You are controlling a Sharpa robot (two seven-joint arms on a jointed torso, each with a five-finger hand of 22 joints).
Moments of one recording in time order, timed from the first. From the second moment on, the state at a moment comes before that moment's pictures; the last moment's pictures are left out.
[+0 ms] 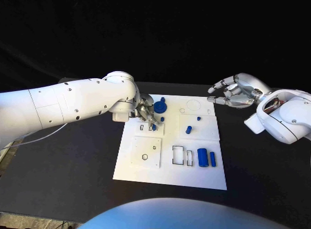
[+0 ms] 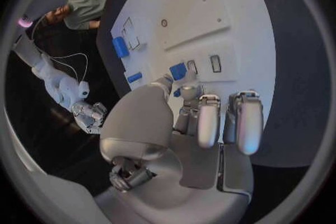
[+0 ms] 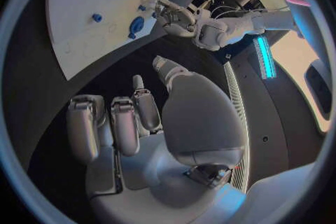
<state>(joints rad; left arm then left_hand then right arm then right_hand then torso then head) 1.33 -0.66 -0.11 1.38 -1.02 0.36 -0.53 1.23 0.00 0.19 0.29 0.06 0.82 0.10 0.64 0.51 1.23 0.03 1.13 0.95 1.47 -0.03 1.54 1.31 0.04 1.46 0.06 1.51 1.31 1.34 -0.95 -0.15 1.65 -0.87 -0.37 -0.02 1.28 -0.17 0.34 0.16 0.21 0.83 0.18 0.23 0.44 1.35 0.09 1.39 1.31 1.47 0.02 1.54 1.31 0.02 1.47 0.13 1.49 1.31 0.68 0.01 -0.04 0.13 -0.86</state>
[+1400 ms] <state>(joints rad) 1.33 -0.73 -0.11 1.45 -0.85 0.26 -0.53 1.18 -0.21 0.69 0.25 0.40 0.80 0.07 0.79 0.70 1.27 -0.01 1.16 0.97 1.47 -0.06 1.54 1.31 0.04 1.46 0.04 1.51 1.31 1.33 -0.95 -0.15 1.64 -0.87 -0.36 -0.03 1.28 -0.17 0.34 0.17 0.21 0.83 0.17 0.23 0.44 1.35 0.09 1.39 1.31 1.47 0.02 1.54 1.31 0.02 1.47 0.13 1.49 1.31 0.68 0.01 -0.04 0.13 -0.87</state>
